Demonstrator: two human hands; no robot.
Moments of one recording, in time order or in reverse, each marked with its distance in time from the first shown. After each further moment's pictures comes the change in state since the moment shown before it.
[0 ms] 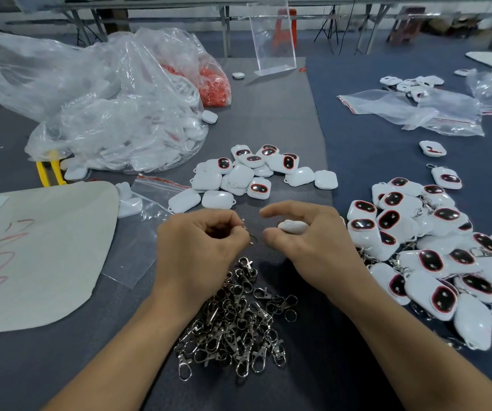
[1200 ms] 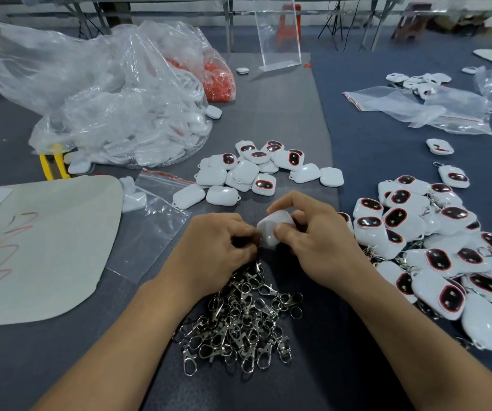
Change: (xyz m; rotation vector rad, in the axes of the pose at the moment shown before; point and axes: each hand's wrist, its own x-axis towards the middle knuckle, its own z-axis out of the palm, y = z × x) left_hand 0.014 -0.021 -0.003 0.183 -0.476 0.145; right_hand 0.010 0.009 -0.003 -0.222 -0.084 -0.018
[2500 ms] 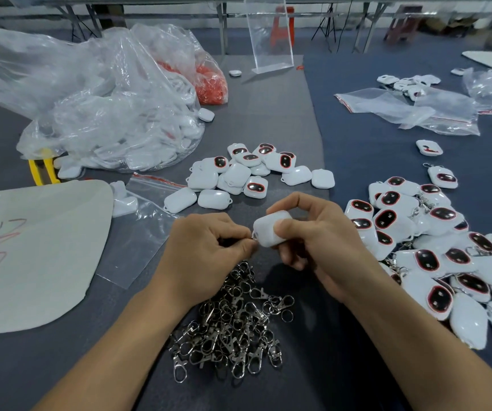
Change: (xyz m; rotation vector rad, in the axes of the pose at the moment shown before) left_hand -0.004 0.009 0.000 -0.172 0.169 -0.012; right_hand -0.004 -0.012 -0.007 0.692 -0.036 0.246
